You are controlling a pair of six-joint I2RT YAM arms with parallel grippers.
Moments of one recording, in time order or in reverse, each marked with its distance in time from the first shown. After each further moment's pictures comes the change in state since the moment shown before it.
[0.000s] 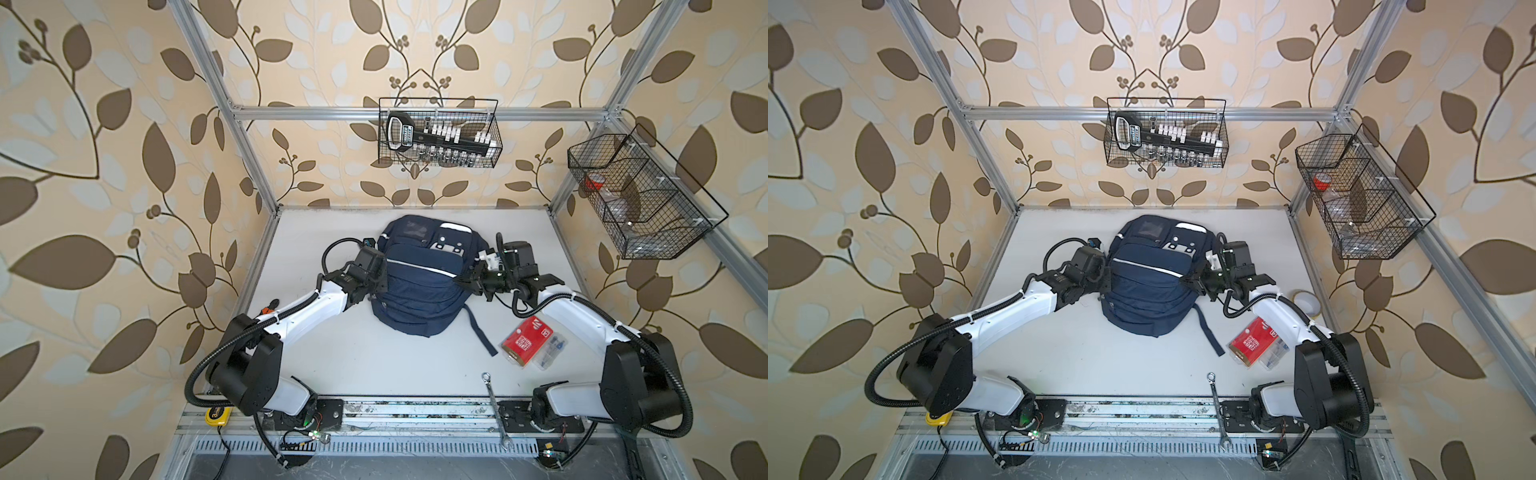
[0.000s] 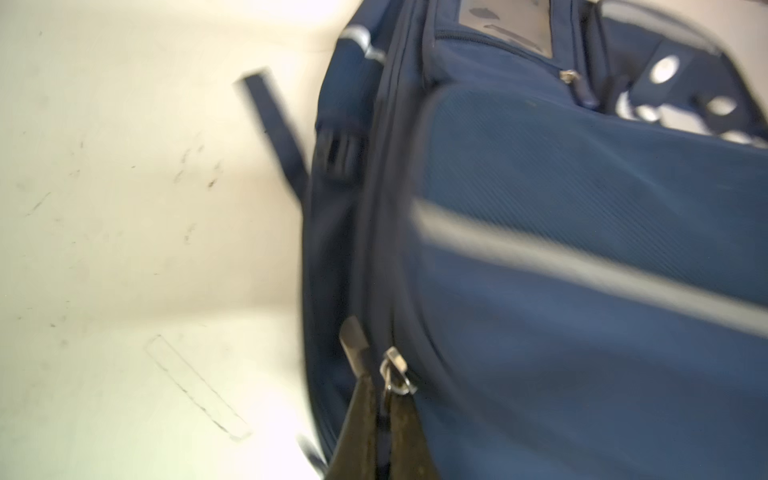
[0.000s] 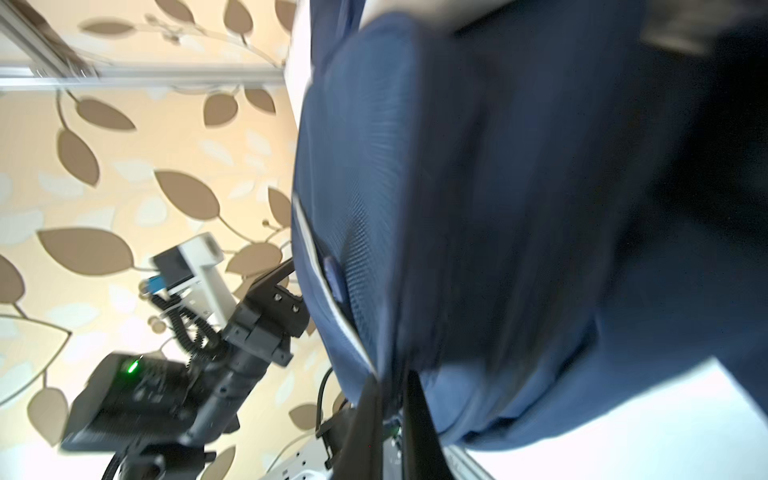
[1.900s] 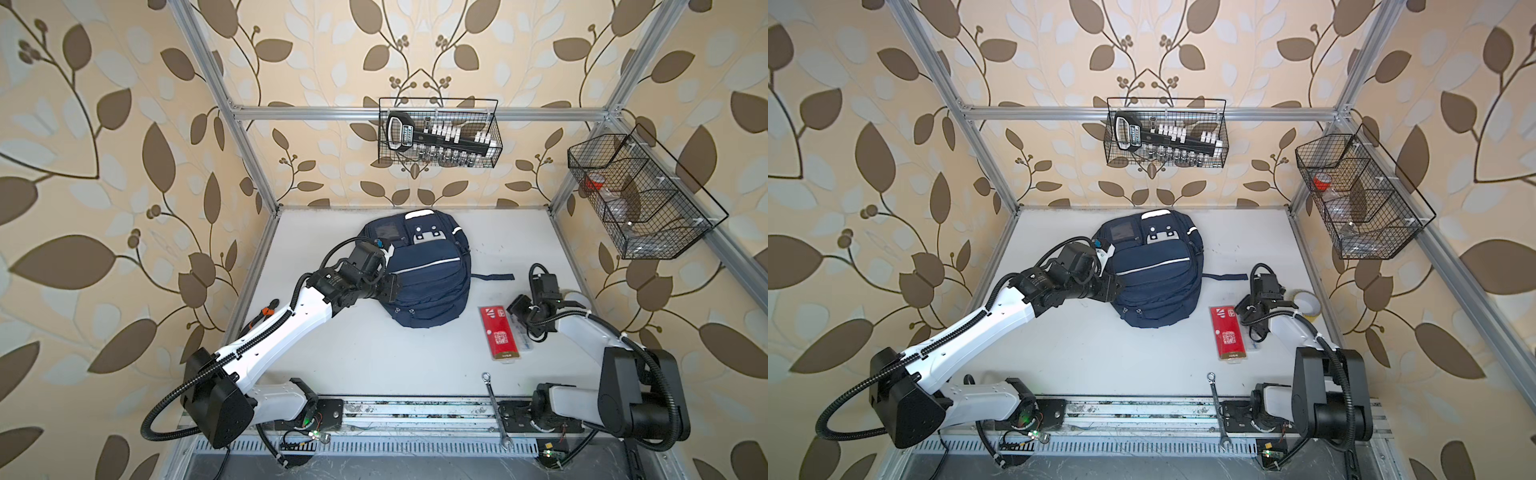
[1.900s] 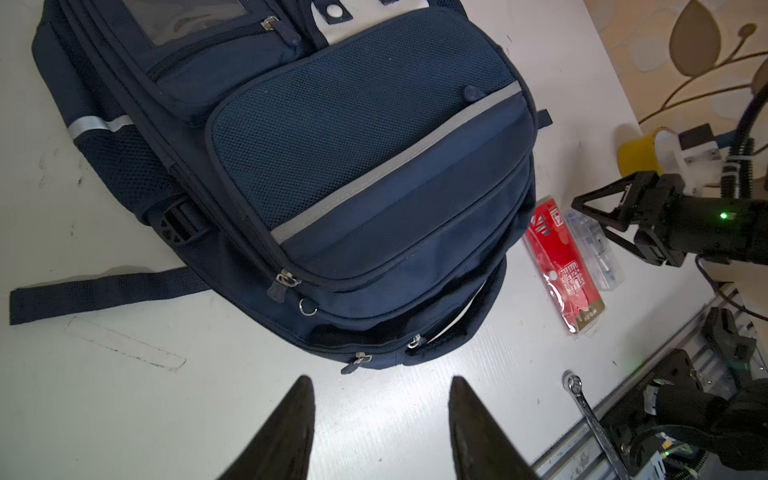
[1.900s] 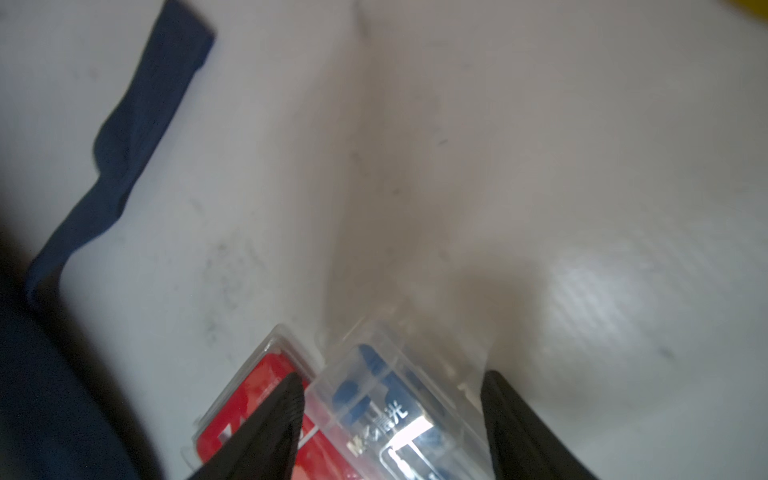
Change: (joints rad) left arm -0.140 -0.247 0.119 -0.296 0.220 0.070; right arm -0.158 -0.029 -0.238 -0.187 0.711 -0.202
